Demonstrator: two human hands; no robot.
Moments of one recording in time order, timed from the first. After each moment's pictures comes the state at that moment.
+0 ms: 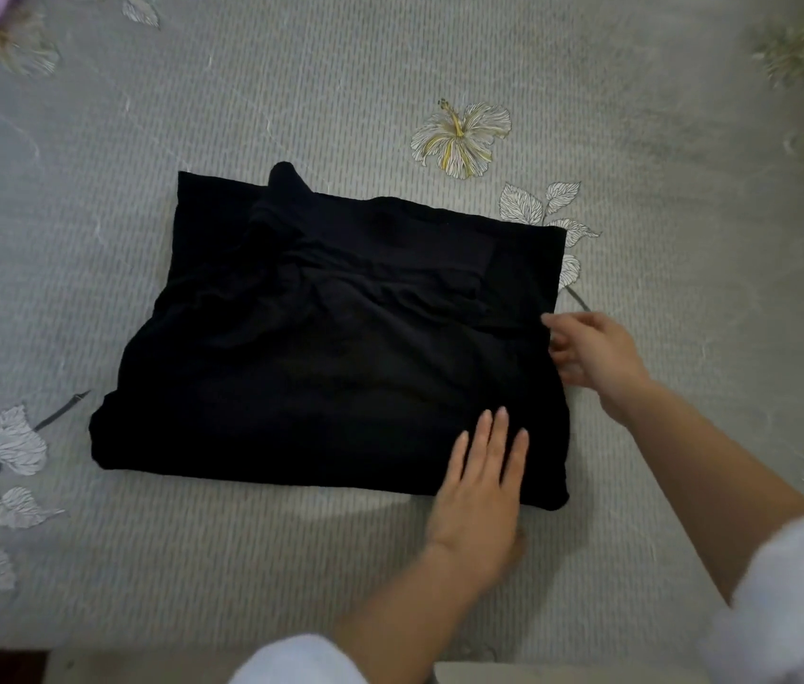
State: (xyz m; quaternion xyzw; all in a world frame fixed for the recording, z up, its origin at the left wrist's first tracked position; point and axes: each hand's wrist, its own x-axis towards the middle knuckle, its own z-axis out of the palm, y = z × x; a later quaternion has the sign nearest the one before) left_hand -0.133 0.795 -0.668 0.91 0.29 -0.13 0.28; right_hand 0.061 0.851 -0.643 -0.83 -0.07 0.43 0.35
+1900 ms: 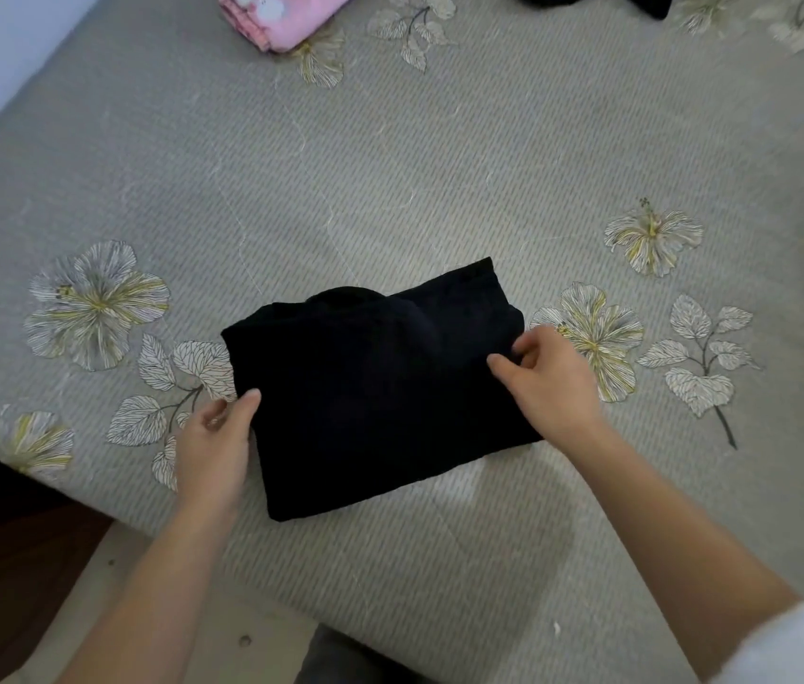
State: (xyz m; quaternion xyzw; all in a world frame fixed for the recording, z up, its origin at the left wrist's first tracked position) left_hand -0.417 0.924 -0.655 0.20 0.80 0.31 0.48; right_hand -0.121 0.958 -0.614 -0.81 -0.46 0.33 0.13
